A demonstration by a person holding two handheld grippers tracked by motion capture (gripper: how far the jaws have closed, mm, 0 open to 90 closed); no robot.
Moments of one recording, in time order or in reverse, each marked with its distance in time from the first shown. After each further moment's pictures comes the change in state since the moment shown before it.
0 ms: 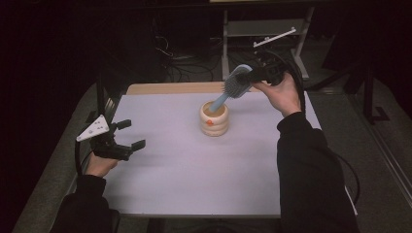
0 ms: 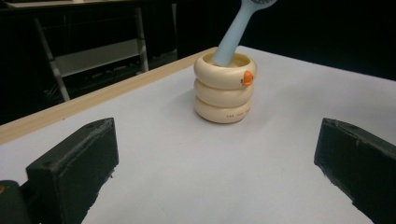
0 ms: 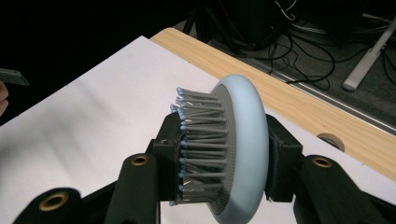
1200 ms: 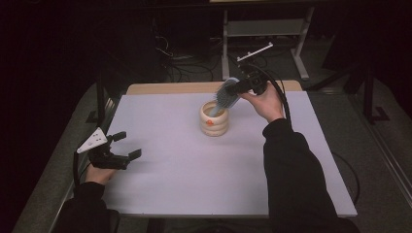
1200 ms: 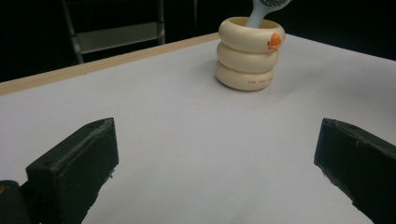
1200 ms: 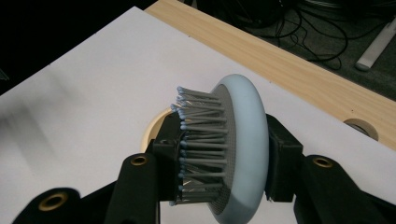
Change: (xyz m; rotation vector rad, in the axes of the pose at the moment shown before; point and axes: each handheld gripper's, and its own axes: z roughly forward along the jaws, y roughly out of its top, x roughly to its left) left arm 0.002 -0.041 -0.008 0.042 0.064 -0.050; right arm 0.003 -0.015 0.056 0.083 0.000 0.001
